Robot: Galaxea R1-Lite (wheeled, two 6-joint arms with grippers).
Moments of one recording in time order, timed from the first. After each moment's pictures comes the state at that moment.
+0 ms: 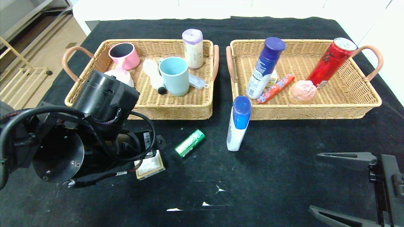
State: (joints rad) left arm -0.60 1.56 -1.15 0.36 0.50 -0.62; right arm 0.44 1.14 -0.52 -0.37 0.52 -0.30
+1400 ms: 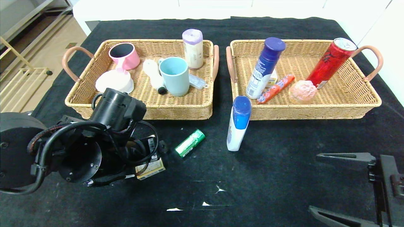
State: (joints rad) left arm -0.54 1.62 -1.07 0.24 0.42 -0.66; right arm 0.44 1.14 -0.51 -0.37 0.52 -0.31
